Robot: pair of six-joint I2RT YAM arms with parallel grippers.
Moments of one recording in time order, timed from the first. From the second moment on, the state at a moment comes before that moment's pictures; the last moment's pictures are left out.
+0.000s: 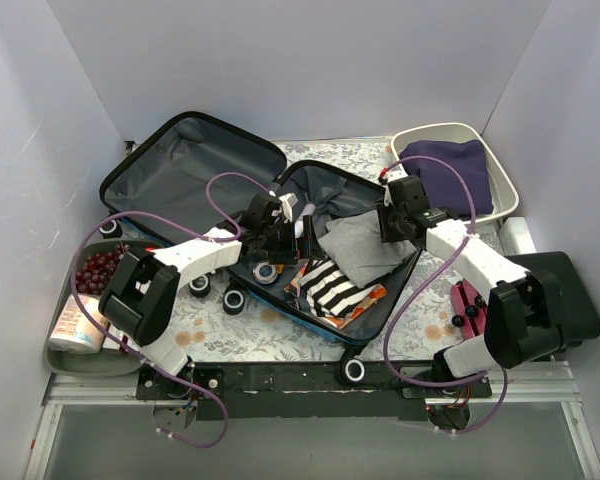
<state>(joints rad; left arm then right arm) -0.60 1.64 1.01 -0.16 0.40 -0.66 0.39 1.44 1.02 -0.45 0.10 0.12</state>
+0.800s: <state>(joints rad) -0.62 1.77 1.13 -0.09 0.42 -0.92 0.36 1.35 1.09 -0.53 0.02 -0.03</state>
